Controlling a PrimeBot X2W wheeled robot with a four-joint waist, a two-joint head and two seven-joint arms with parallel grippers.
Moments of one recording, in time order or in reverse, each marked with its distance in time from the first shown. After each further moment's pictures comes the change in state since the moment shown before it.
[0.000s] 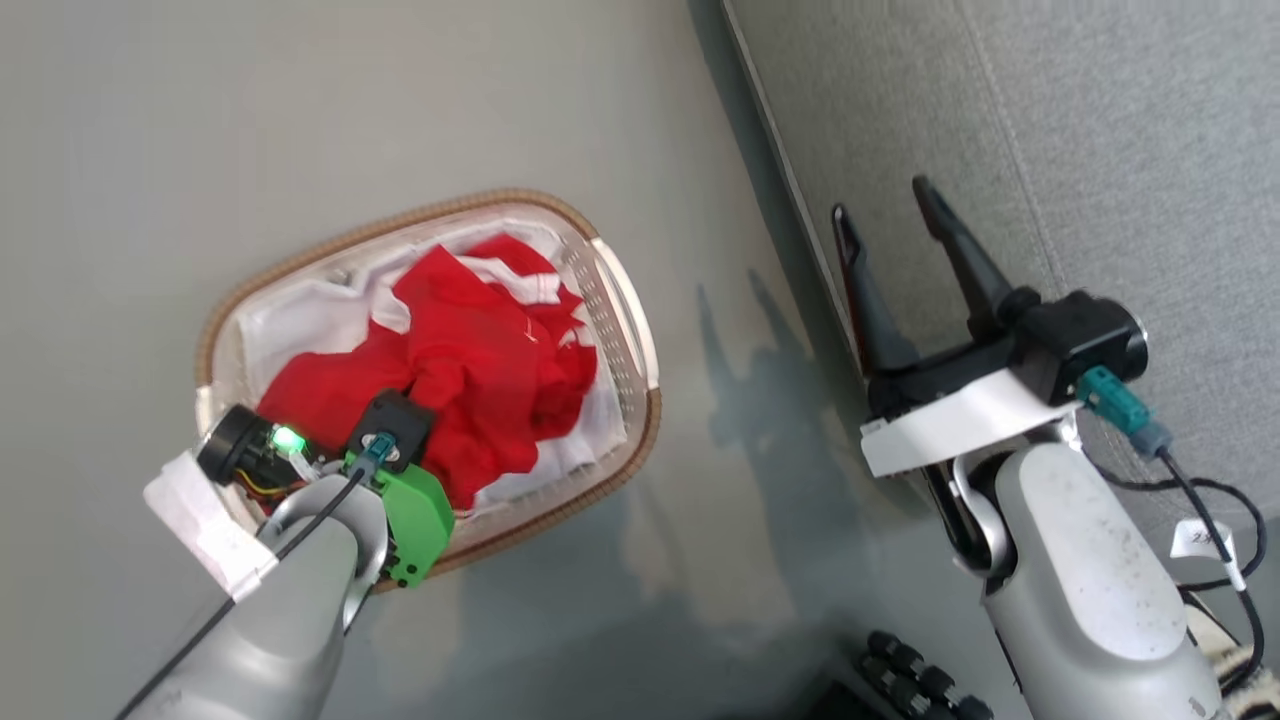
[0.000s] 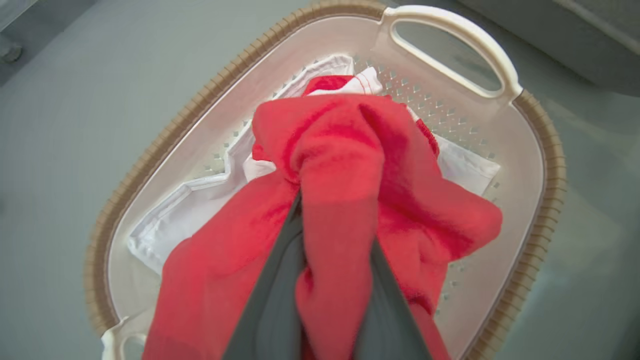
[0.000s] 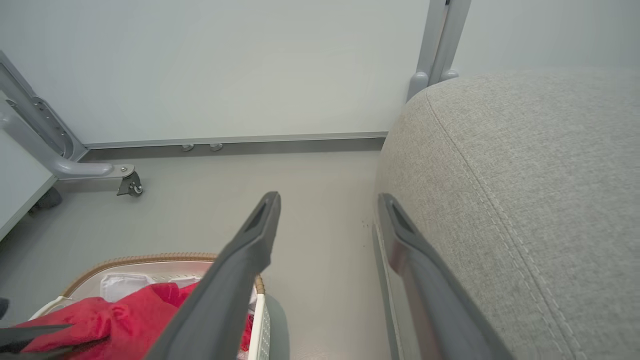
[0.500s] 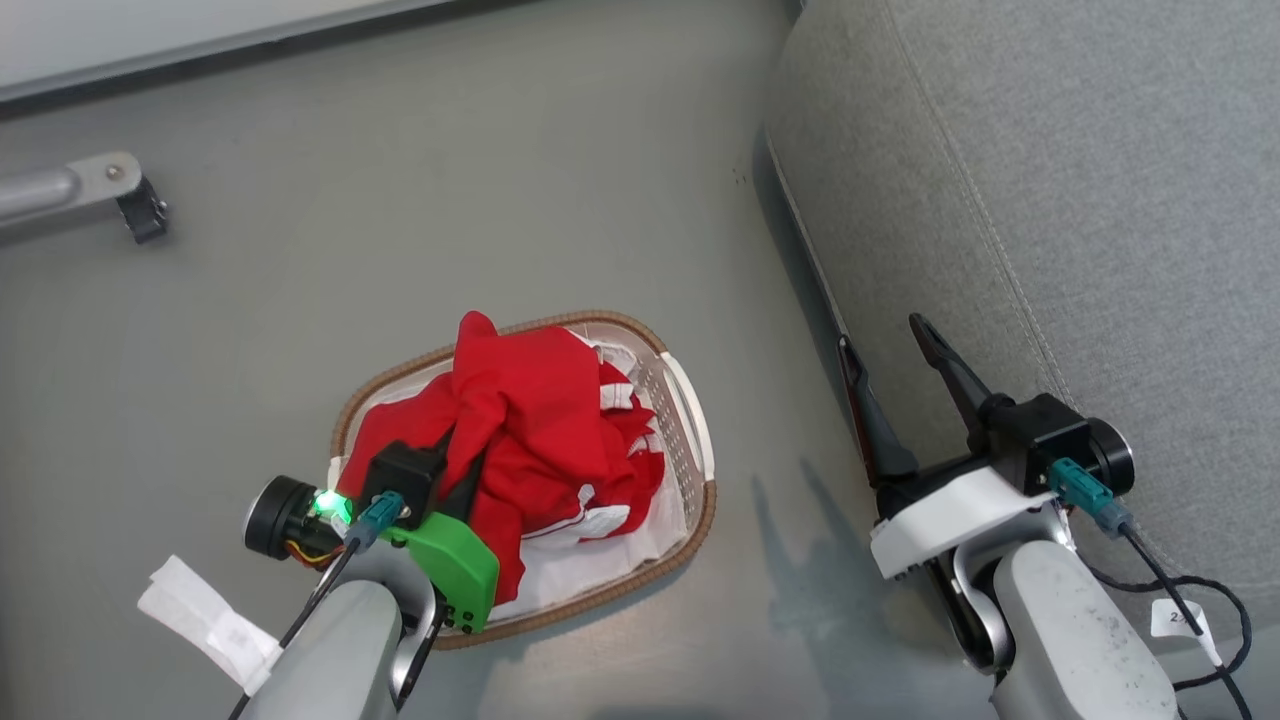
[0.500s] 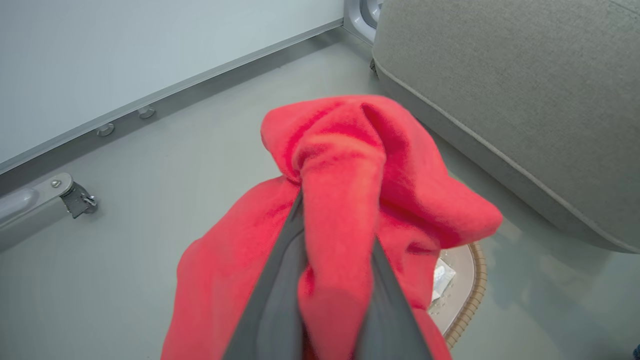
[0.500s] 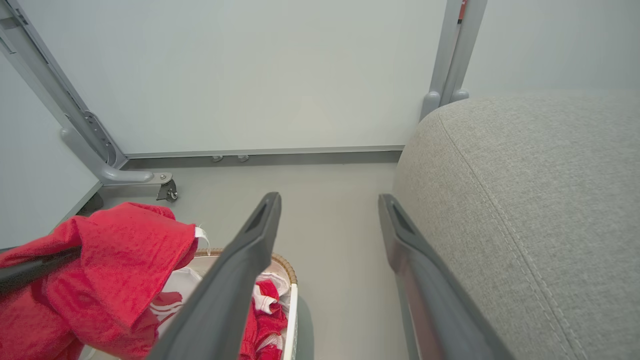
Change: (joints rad) left arm 0.222 -0.048 0.160 -0.280 -0.073 0.000 0.000; right arm 0.140 0.000 -0.013 0.091 -0.027 0.000 0.000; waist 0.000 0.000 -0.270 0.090
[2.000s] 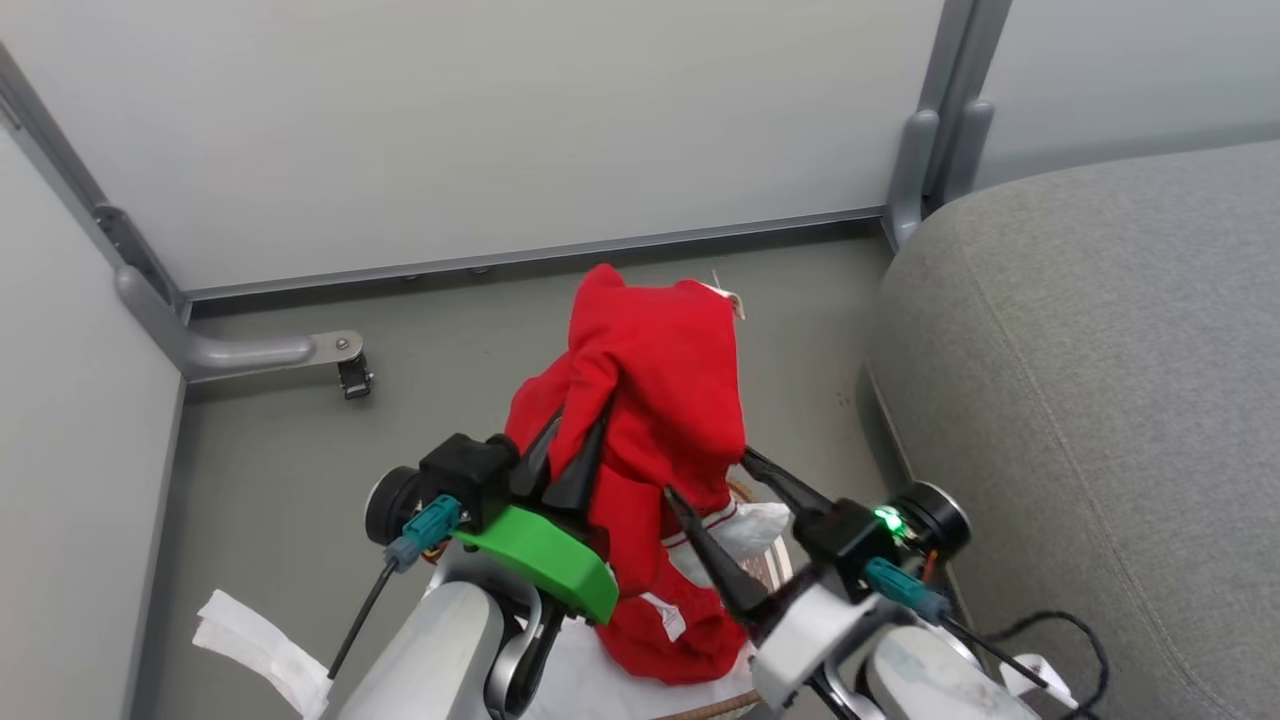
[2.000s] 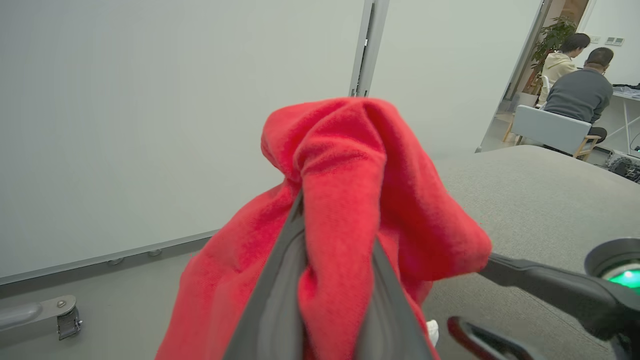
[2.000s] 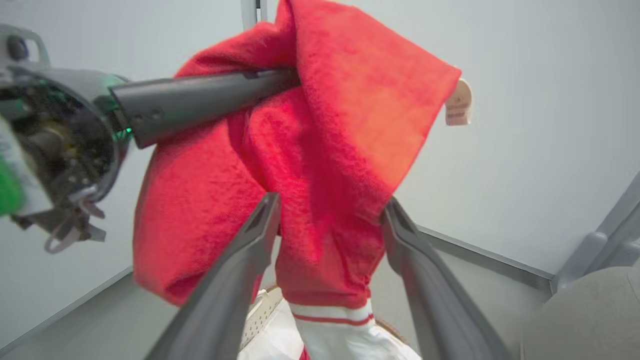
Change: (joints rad) left arm 0.096 -0.117 -0.023 -0.305 -0.211 -0.017 0.000; right arm 0.030 0.000 0.328 0.058 -0.036 0.000 0.000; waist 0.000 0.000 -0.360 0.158
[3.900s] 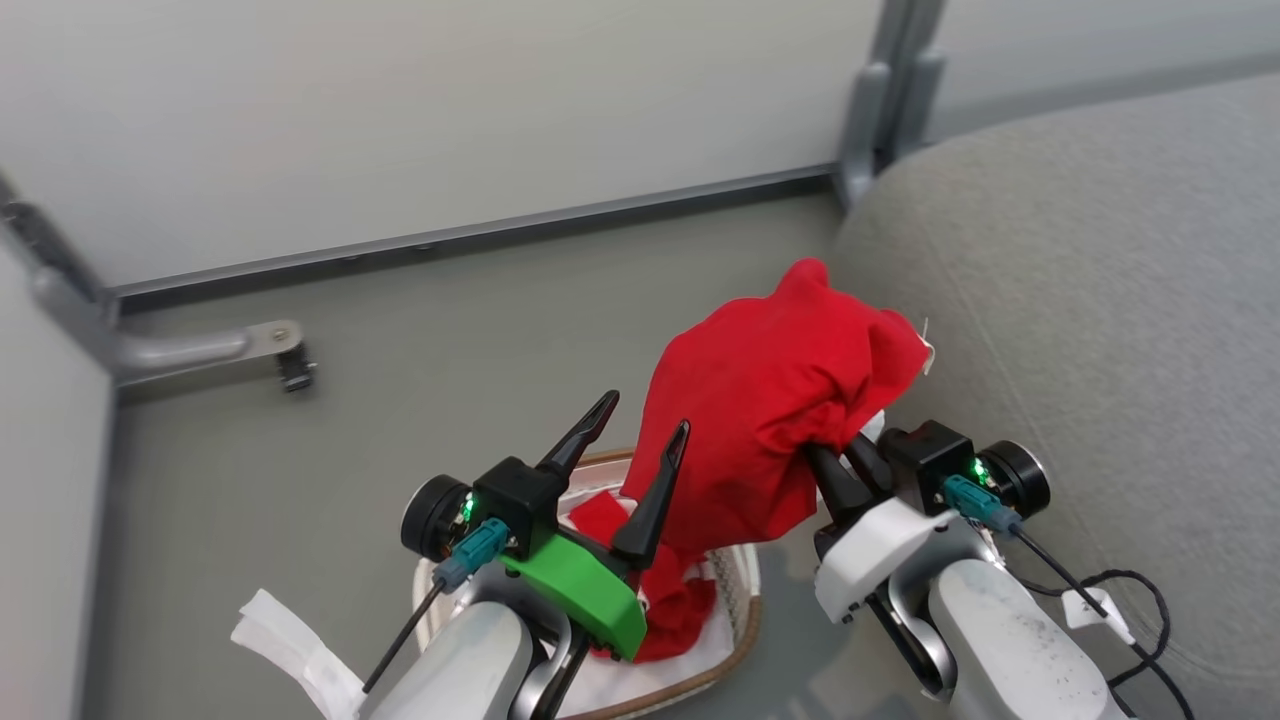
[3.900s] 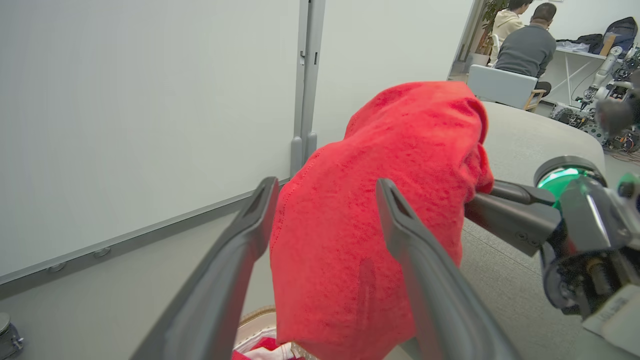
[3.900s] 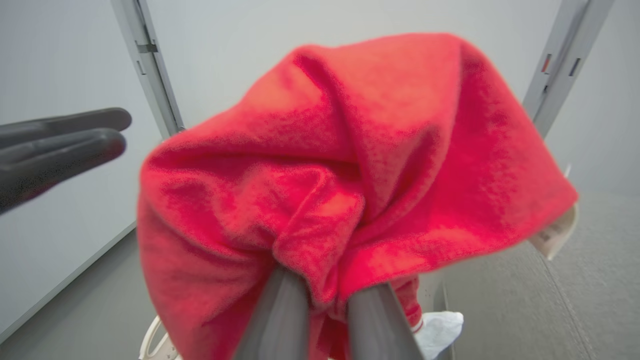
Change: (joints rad) left arm -0.007 0.023 -0.121 -0.002 0.007 0.008 -0.002; right arm -0.097 0.000 -0.155 0.142 0.040 0.000 0.000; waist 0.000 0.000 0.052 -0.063
